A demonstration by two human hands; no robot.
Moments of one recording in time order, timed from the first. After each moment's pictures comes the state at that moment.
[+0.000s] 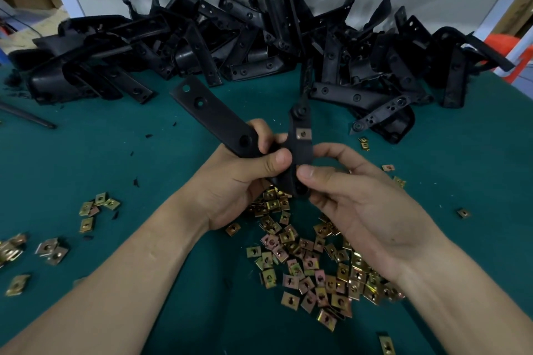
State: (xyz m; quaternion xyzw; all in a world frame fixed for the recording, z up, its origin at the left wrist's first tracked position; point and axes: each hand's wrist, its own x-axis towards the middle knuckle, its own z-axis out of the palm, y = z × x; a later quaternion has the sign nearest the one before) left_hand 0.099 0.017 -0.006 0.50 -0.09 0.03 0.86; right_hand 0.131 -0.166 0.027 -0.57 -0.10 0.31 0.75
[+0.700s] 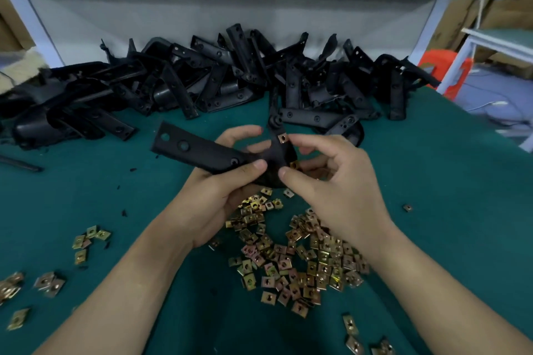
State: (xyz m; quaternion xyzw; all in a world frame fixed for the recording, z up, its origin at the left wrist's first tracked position) left_hand 0.091 0.008 0.017 0.56 -0.08 0.06 0.83; right_hand 0.131 -0.177 0.044 -0.80 -0.24 -0.06 0.55
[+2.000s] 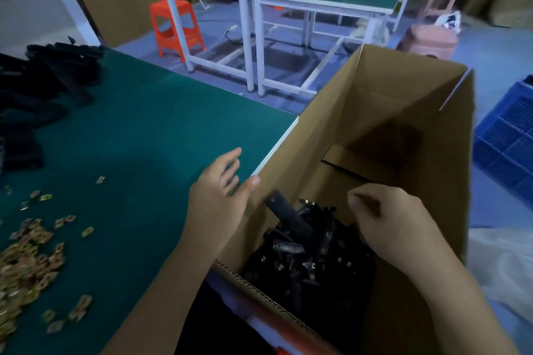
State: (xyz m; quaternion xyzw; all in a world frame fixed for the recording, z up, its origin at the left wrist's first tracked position) left_hand 0.022 -0.380 0.015 0.73 -0.20 -0.11 0.65; right_hand -0.149 -0.567 0.041 -0.89 0.33 -0.10 0.31
